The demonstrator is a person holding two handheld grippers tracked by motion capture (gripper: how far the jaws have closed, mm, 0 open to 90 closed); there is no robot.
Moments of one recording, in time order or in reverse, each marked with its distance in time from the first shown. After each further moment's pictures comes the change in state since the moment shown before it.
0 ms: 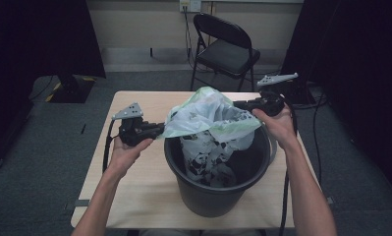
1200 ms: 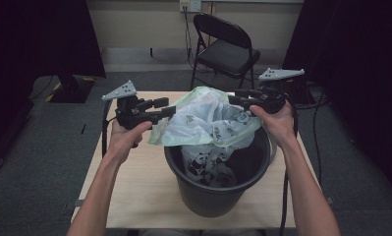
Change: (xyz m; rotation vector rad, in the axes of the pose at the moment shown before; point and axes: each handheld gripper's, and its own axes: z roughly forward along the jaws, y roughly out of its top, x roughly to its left) left arm -0.001 0.054 -0.006 -0.141 -0.034 -0.009; right arm 0.029 0.023 -0.019 -0.142 -0.029 -0.053
